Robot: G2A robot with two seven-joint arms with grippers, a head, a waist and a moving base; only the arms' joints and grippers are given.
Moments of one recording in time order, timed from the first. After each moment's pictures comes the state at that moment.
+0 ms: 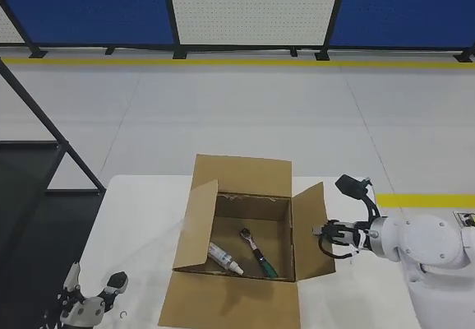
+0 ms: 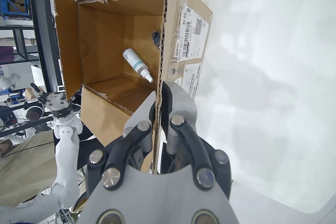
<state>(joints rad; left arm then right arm) 1.69 -1.30 -1.82 -1.76 -0.88 -0.23 -0.53 -0.83 -1.19 1.47 -1.81 -0.59 0.36 1.44</state>
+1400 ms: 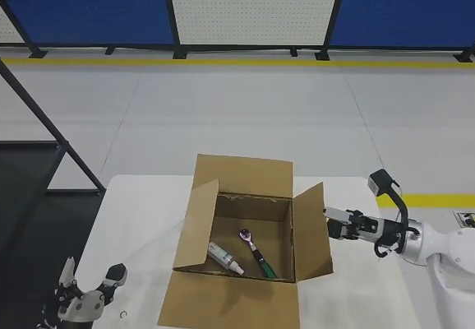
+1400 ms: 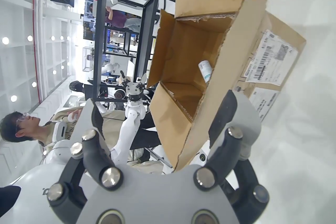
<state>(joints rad) 1.69 -1.31 -1.80 -1.84 -0.88 -0.26 -0.47 -0.91 -1.16 1.64 -1.64 0.04 0.08 1.27</state>
